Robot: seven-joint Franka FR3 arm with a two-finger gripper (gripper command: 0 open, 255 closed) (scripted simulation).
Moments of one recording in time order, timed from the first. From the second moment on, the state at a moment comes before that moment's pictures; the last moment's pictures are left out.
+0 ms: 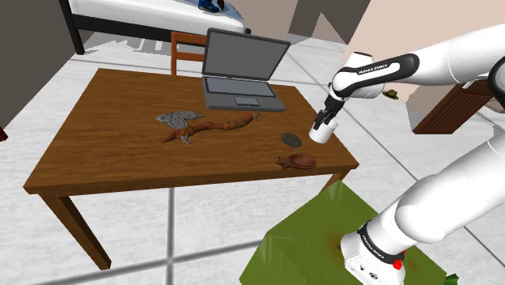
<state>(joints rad) -0.04 -0.10 -0.38 -2.37 -0.04 2.30 -0.44</state>
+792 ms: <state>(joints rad) -0.04 -0.07 -0.38 -2.38 -0.03 2.34 -0.45</state>
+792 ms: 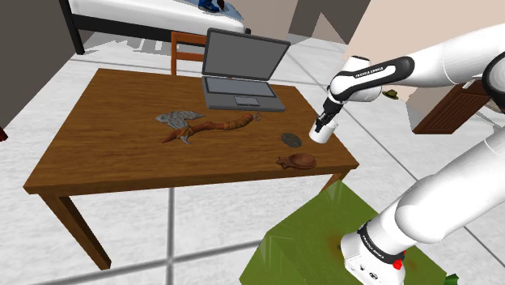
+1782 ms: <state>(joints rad) -0.04 -0.13 -0.38 -2.34 -0.05 2.24 -0.43</state>
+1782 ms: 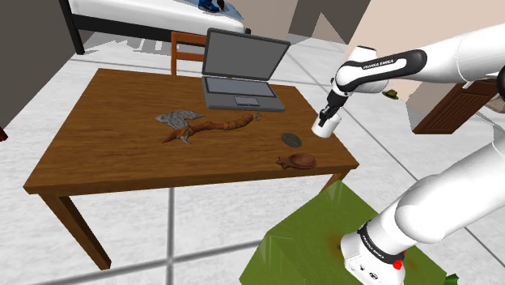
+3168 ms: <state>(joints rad) 0.01 -0.39 -0.23 -2.40 -0.09 2.04 -0.21</state>
